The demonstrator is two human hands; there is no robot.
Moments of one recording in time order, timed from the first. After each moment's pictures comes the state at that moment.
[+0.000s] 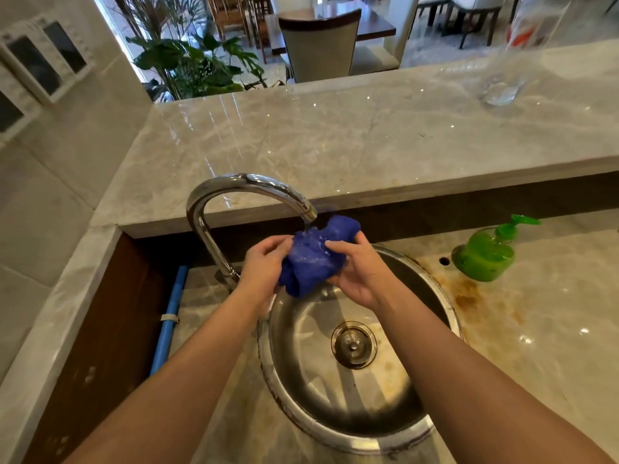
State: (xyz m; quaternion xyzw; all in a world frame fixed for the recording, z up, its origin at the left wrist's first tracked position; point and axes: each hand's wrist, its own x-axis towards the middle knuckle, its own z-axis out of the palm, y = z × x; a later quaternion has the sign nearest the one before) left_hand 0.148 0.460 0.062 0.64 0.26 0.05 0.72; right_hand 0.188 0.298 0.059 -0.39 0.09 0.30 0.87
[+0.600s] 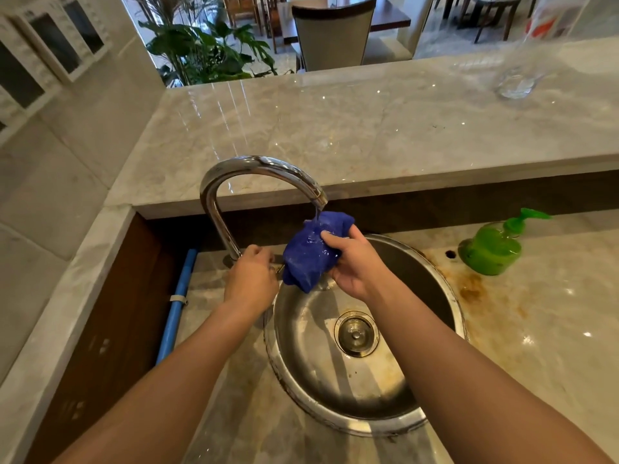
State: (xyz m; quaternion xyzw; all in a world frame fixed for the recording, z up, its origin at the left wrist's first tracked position) left_hand 0.105 0.486 0.045 0.97 0.19 0.04 0.17; right_hand 0.177 0.317 0.061 -0.39 0.12 0.33 0.85
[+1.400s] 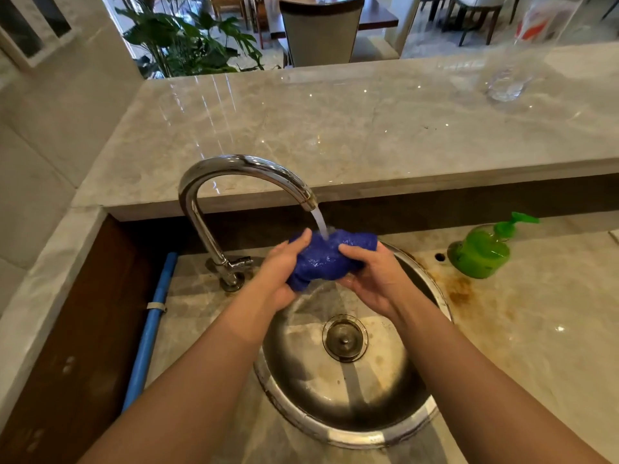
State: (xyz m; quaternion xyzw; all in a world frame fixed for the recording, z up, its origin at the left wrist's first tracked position) left_hand 0.151 0.429 0.061 0.45 0.32 -0.11 0.83; right_hand 0.177 0.276 0.053 -0.43 0.14 0.28 0.85
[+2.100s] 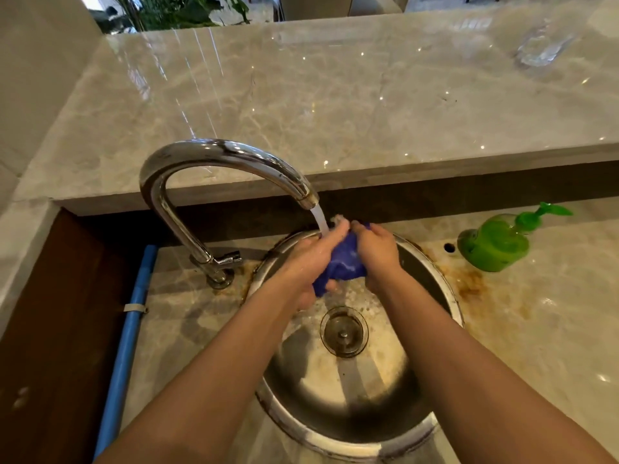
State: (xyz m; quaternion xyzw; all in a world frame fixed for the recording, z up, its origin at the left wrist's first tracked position) left_hand 0.179 0.405 0.047 0.49 0.29 -0.21 0.79; right_hand 0.232 0.296 0.010 -0.68 0.25 0.19 0.67
